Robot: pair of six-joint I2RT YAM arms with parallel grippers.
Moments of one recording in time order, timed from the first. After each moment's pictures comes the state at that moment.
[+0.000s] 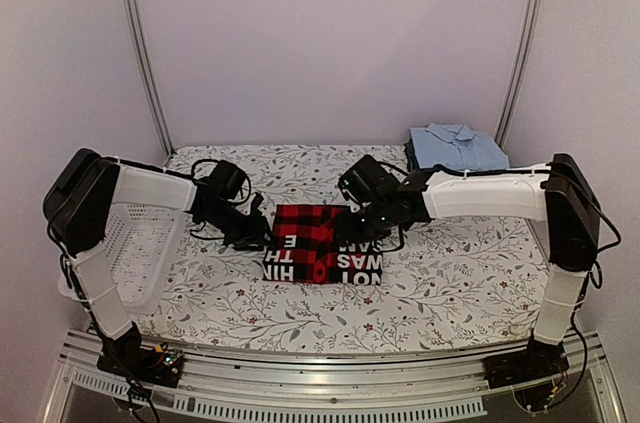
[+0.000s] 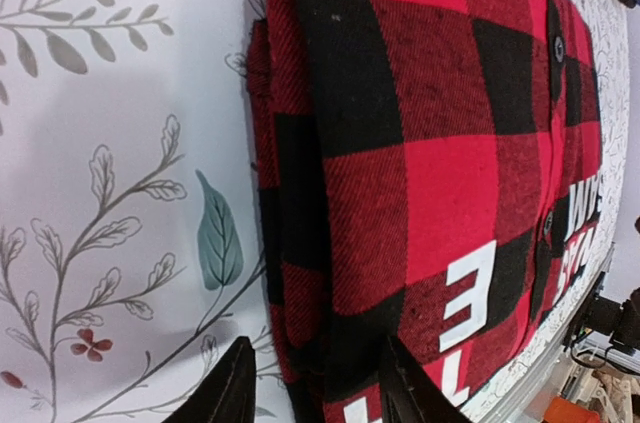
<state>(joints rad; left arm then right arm) -0.48 1.82 1.03 -0.32 0.40 -0.53 0.93 1.94 1.43 -0.46 0.11 0.54</state>
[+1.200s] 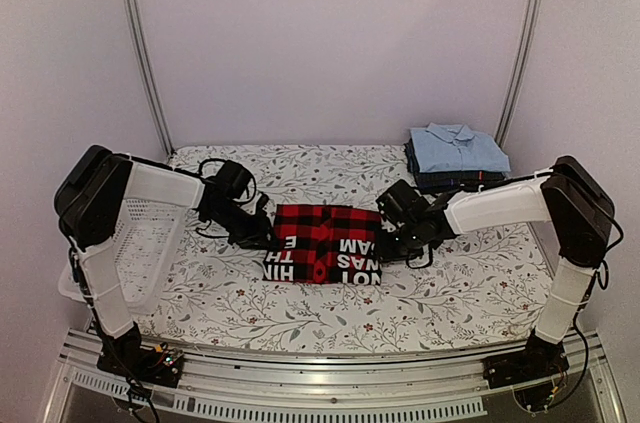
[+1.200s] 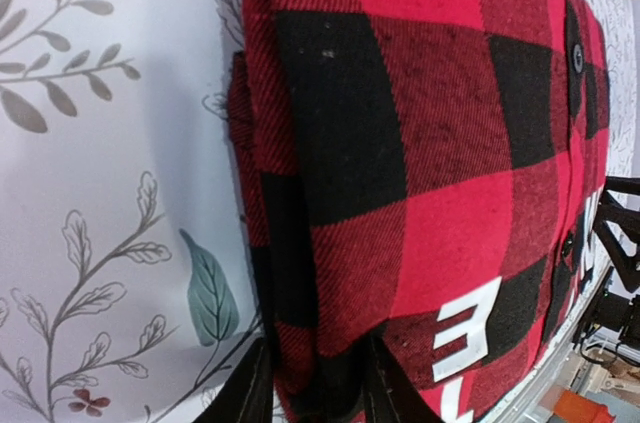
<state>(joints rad) -0.49 1.91 1.09 -0.33 0.40 -0.48 0.79 1.82 1.07 -0.31 0.10 0.58</state>
